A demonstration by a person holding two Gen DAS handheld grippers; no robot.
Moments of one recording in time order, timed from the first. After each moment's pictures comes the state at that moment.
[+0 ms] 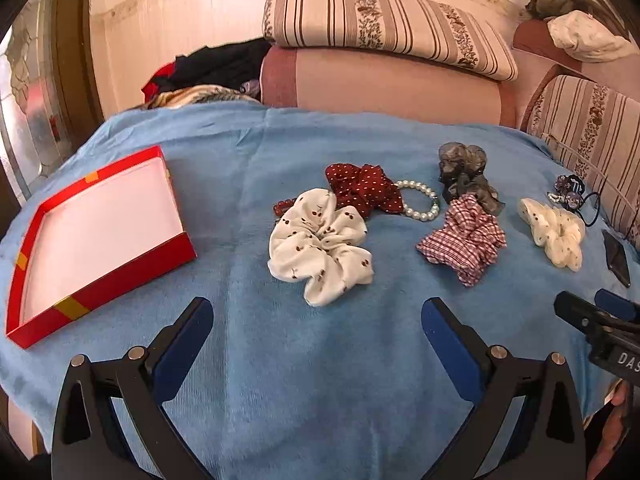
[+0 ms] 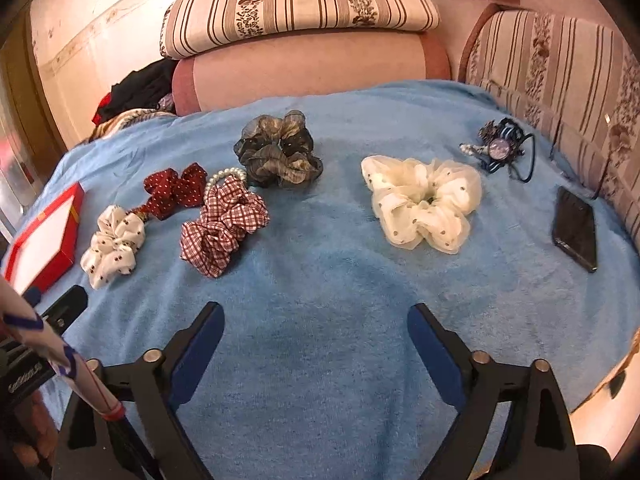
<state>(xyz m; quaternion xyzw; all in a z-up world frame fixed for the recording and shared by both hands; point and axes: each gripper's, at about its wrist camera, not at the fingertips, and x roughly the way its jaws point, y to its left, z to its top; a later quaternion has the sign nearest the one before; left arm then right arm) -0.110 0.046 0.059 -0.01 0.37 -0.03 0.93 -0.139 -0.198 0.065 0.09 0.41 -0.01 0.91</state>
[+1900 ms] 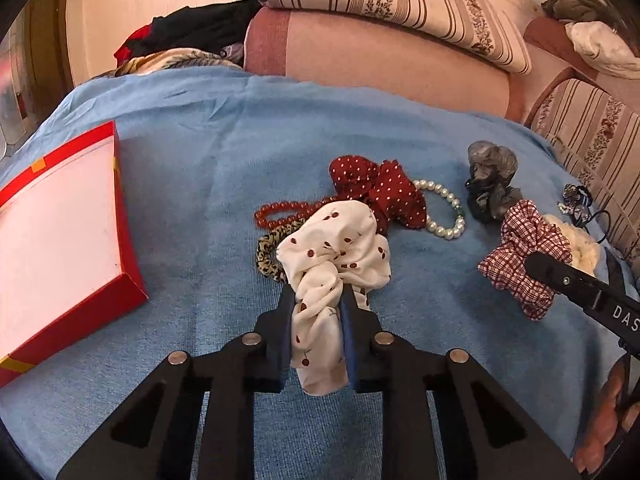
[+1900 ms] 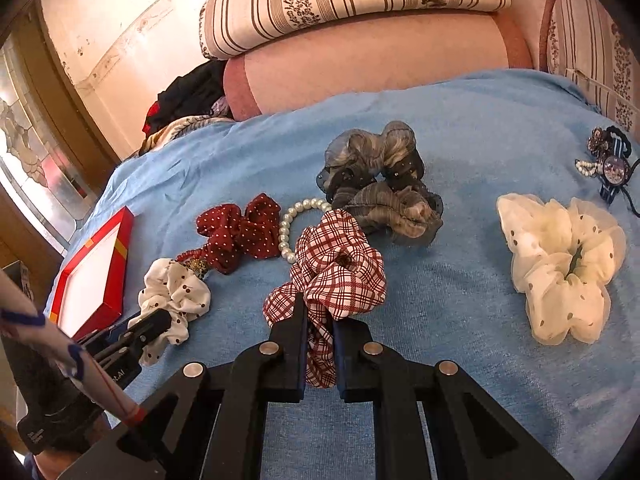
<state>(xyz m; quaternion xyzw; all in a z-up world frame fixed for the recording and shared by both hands) -0.035 0.058 0.037 -0.03 0.42 -0.07 0.91 -0.049 -0.166 0.058 0.13 0.41 0.11 0.90</state>
